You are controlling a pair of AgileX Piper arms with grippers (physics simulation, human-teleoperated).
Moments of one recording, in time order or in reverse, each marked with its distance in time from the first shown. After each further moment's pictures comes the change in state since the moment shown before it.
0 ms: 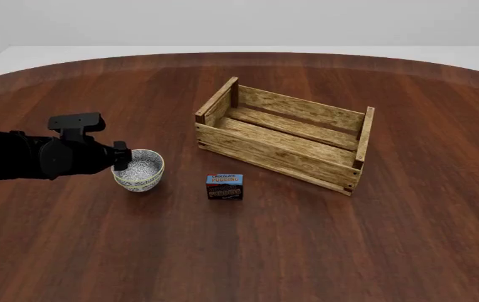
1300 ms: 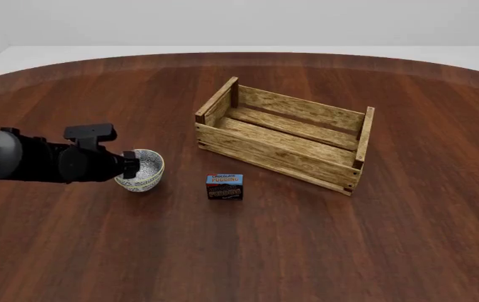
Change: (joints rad) left arm -0.012 0.123 -0.034 -0.027 0.000; right arm -0.001 -0.003 -0.005 0.007 0.001
